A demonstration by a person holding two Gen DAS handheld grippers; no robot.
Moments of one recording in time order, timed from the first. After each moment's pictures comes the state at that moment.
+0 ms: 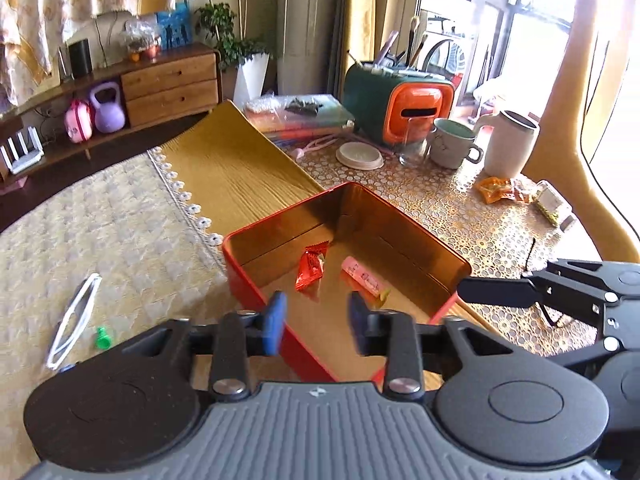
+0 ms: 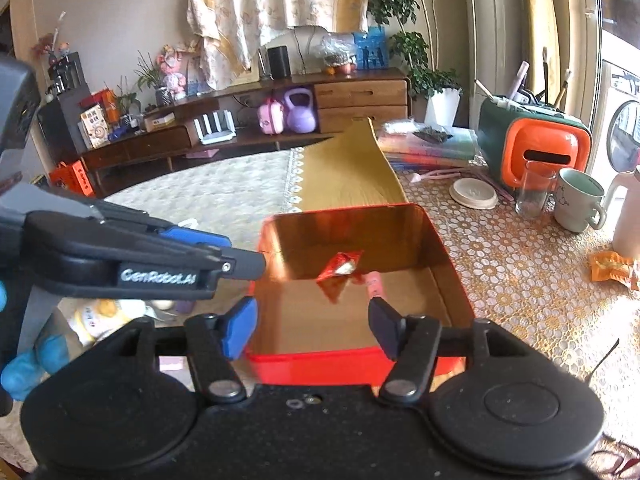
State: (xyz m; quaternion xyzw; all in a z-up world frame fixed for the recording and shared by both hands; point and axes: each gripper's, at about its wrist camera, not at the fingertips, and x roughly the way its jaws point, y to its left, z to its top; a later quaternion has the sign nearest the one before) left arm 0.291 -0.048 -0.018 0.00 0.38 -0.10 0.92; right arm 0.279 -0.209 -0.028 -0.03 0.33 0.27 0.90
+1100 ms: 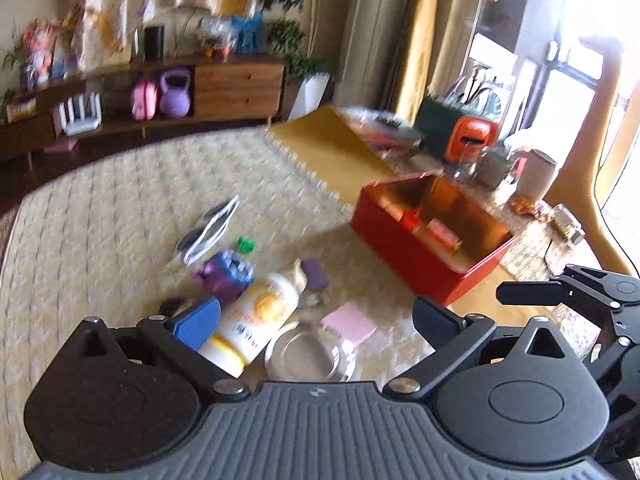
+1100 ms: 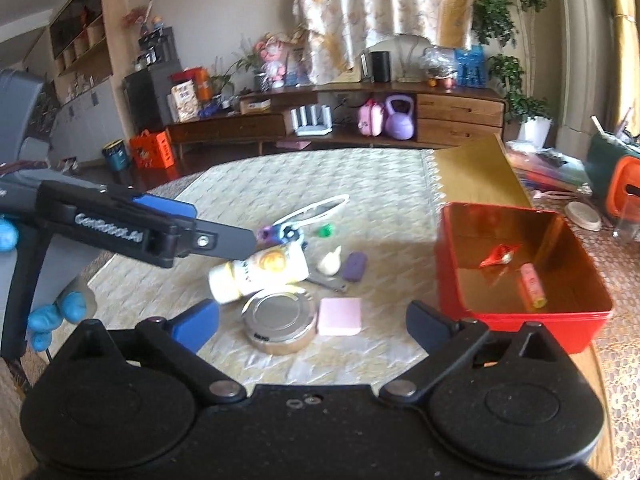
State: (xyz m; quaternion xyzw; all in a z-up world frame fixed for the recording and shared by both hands) left arm 0.164 0.100 -0.029 -0.07 0.36 -0.04 0.93; right arm 0.183 -0.114 -0.043 -0.08 0.31 0.38 0.87
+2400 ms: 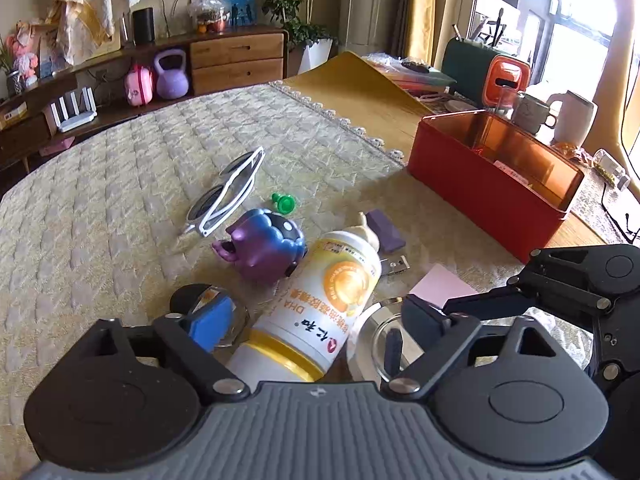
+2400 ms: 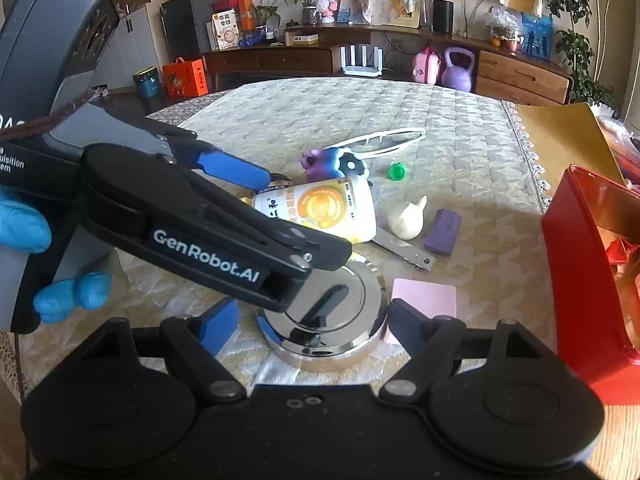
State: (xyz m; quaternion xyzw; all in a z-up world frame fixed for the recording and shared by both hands) left arm 0.215 0.128 -0.111 -0.01 0.39 -0.05 0.92; right arm 0.216 -0.029 -0.114 -0.15 0.36 0.42 0.82
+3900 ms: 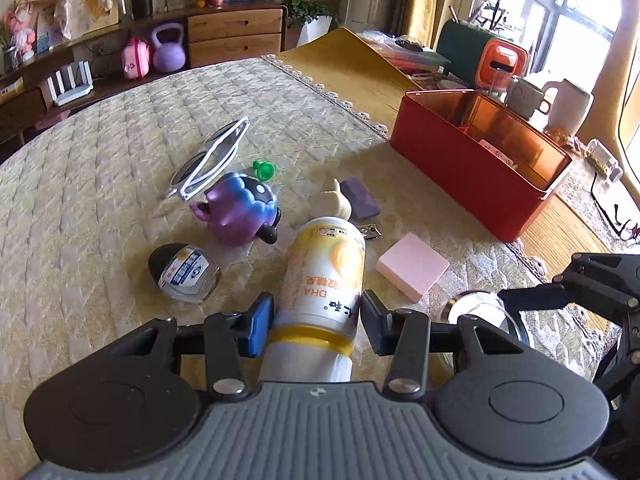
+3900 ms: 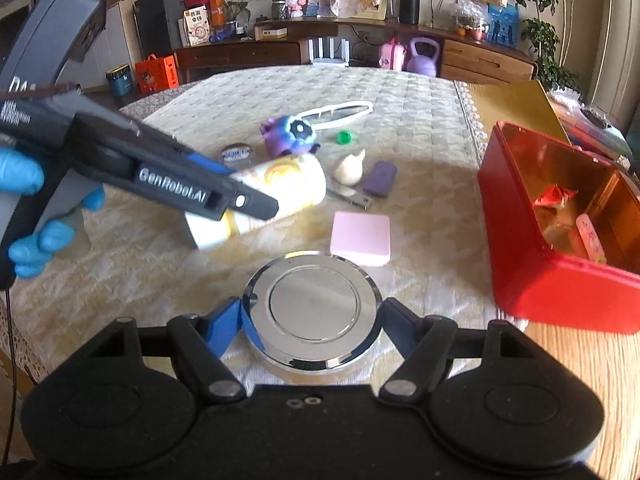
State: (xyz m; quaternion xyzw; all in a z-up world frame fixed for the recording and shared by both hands) left arm 0.203 0.111 -0.109 -0.03 0.42 -0.05 0.91; right arm 0.195 -0.085 -0.115 -0.15 0.37 0.38 0.83
